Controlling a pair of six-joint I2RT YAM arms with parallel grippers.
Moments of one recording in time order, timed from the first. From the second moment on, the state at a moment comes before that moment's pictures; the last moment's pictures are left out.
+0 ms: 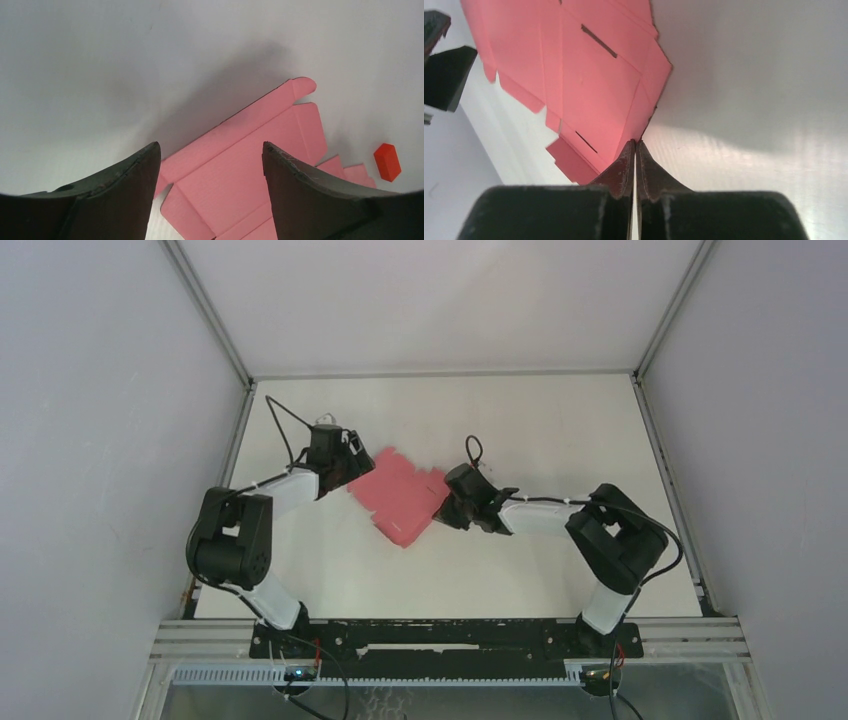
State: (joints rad) left arm -0.22 1.68 0.90 0.02 -0.04 -0.62; right arm 0.80 1.74 0.89 -0.02 0.08 1.26
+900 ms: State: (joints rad) left arm -0.23 1.29 0.73 -0.12 -0.07 -0.60; right arm 0.87 1.71 1.37 -1.03 0.46 0.38
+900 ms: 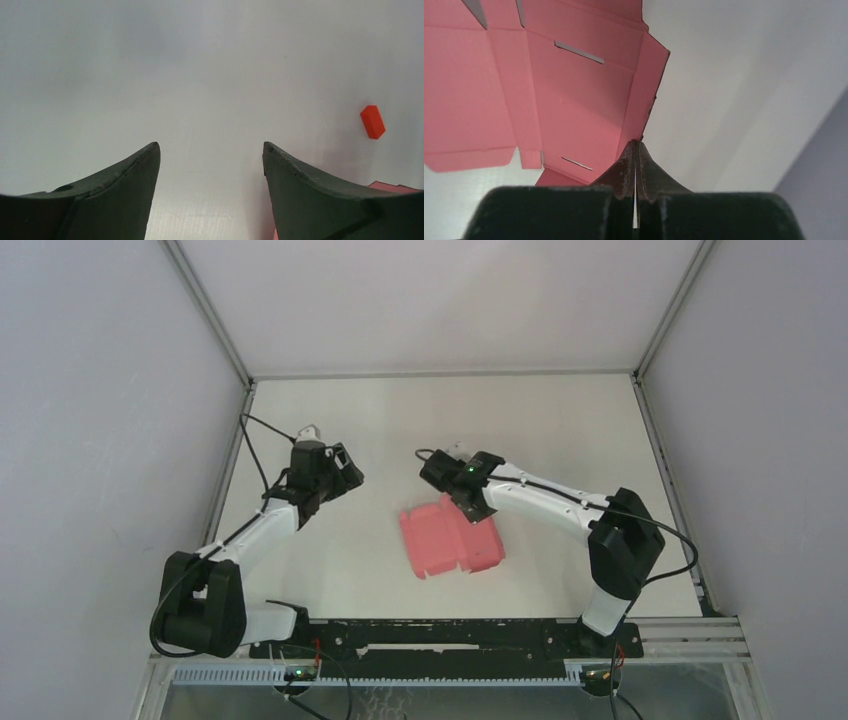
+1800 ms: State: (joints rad) left arm -0.41 1.80 0.31 1.22 0.25 -0.84; right arm 1.15 1.87 1.48 -1.26 1.09 0.33
